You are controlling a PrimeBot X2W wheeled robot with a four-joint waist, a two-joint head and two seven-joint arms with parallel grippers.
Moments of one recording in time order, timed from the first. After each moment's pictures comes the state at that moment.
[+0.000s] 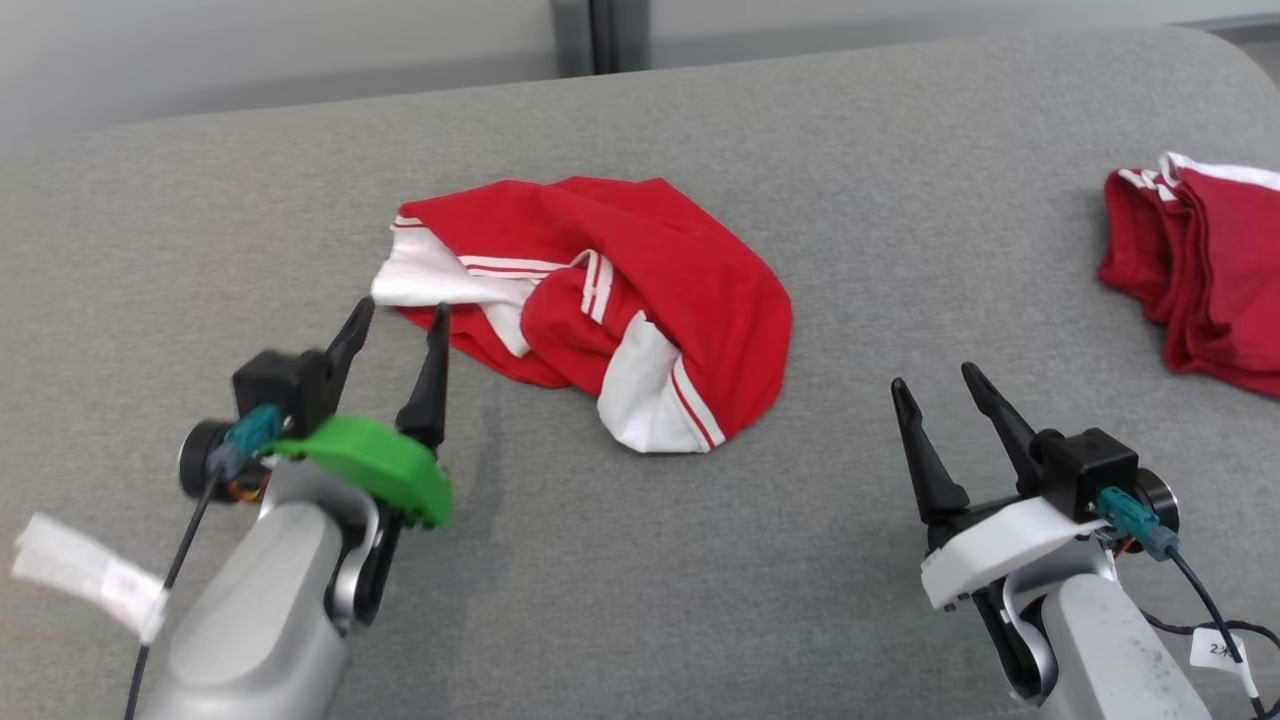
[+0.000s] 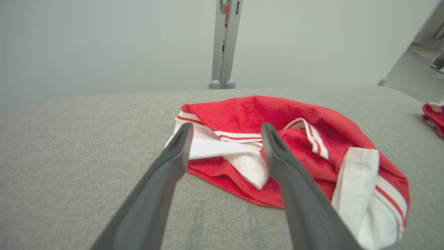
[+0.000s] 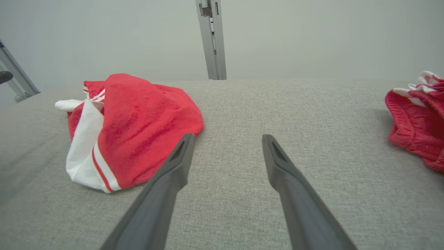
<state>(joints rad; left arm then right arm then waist) -0.55 0.27 -0.57 0.56 -0.65 -0.02 -0.26 -0.25 -0.05 0.08 0.33 0.16 0.13 -0.26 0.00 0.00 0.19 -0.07</state>
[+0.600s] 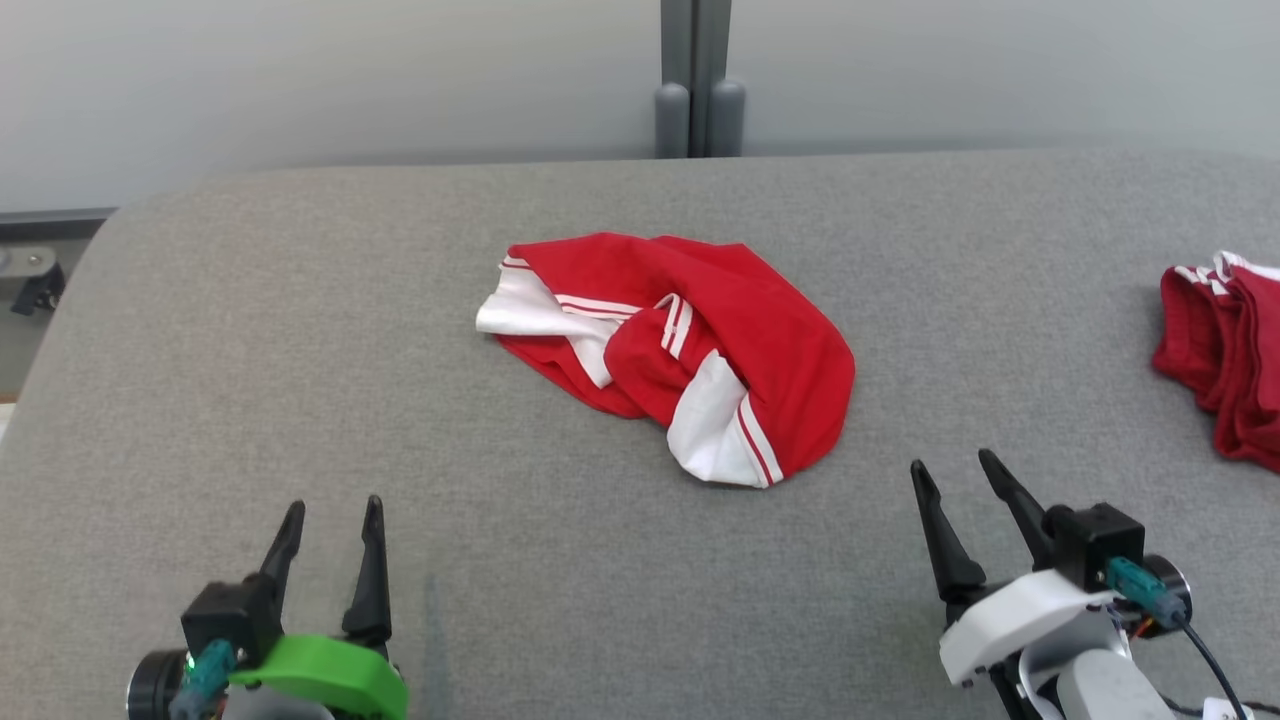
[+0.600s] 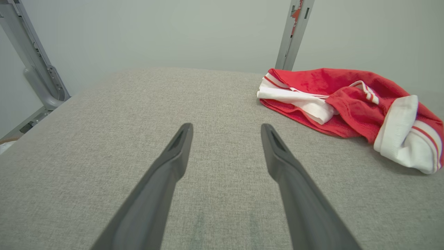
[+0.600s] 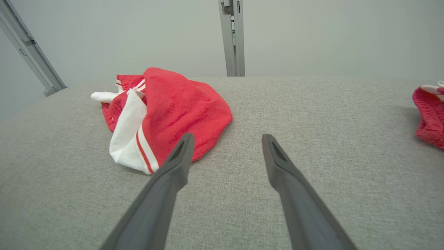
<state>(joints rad) -0.08 0.13 -0.11 0.36 -0.29 -0.10 -0.26 -0.14 -0.05 0.05 0.36 0.17 0.13 -0.26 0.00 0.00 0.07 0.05</state>
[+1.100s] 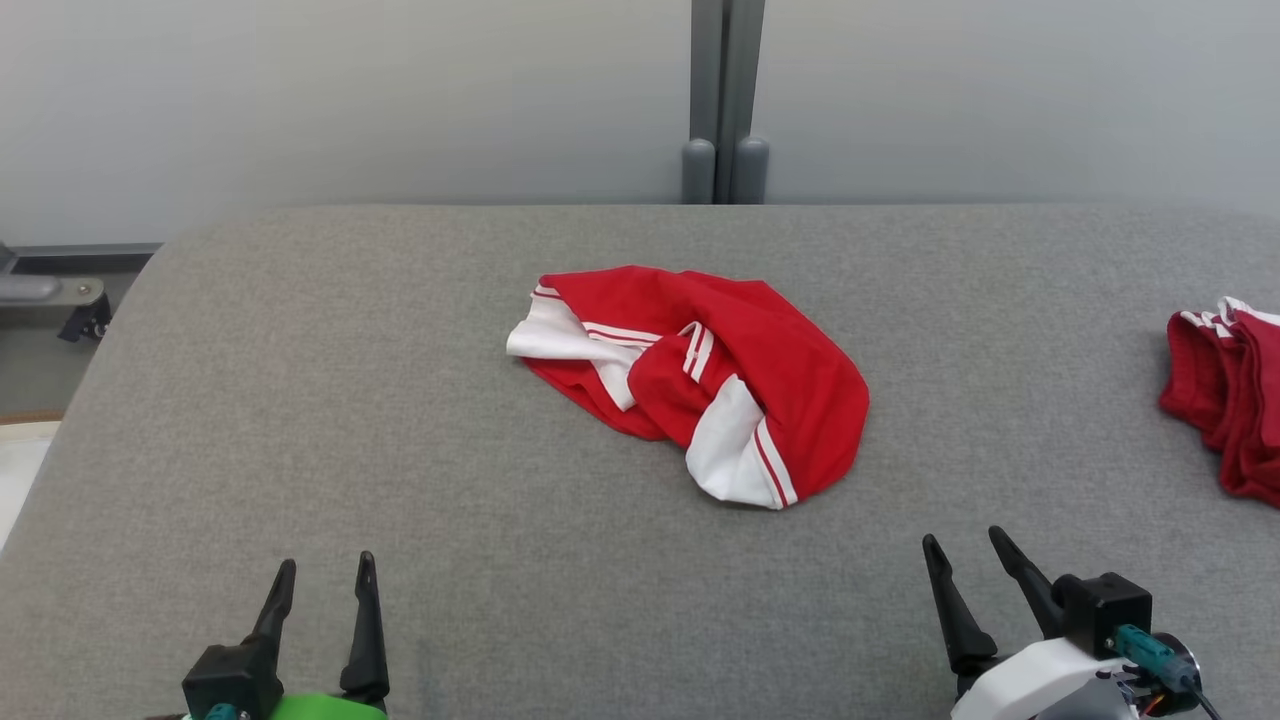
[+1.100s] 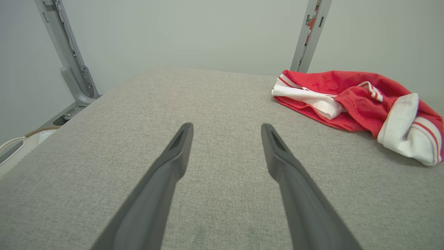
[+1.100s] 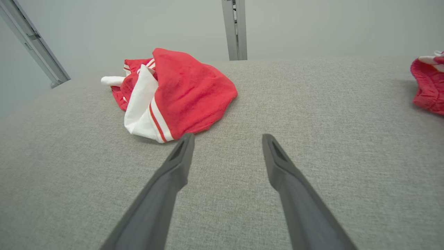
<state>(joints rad) 0.05 0.06 -0.01 0.29 -0.18 -0.13 -0.26 -0.03 -0.05 0.04 0.37 0.20 0.13 -0.26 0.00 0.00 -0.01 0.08</state>
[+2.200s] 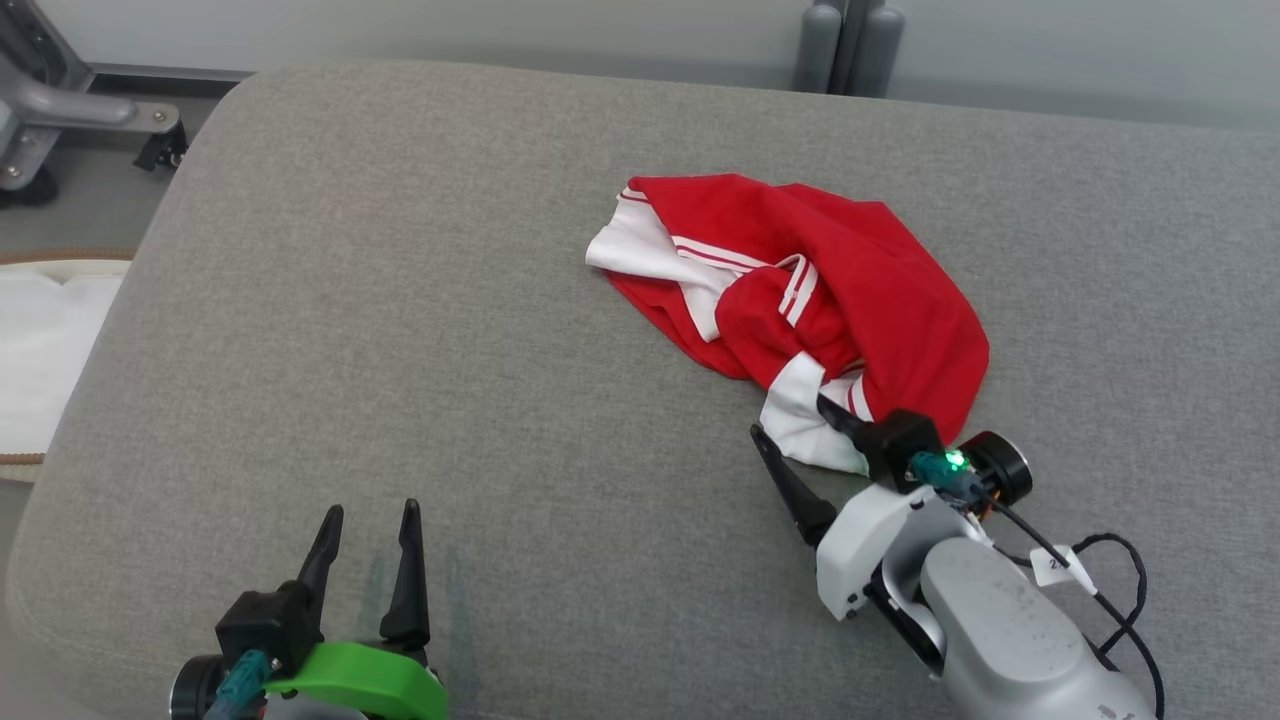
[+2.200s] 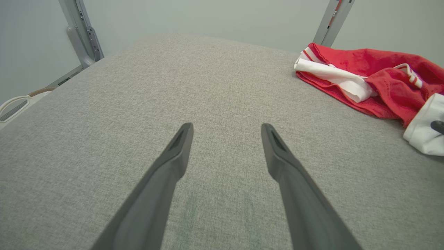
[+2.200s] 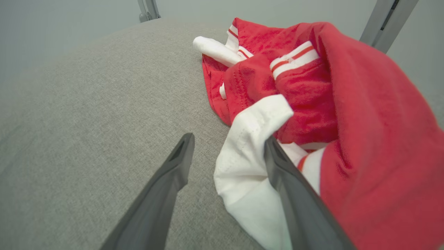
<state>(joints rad) -0.03 0.05 -0.09 0.31 -0.25 -0.13 -0.26 -0.51 -0.05 0.41 0.74 0.17 0.13 -0.26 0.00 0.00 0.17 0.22</state>
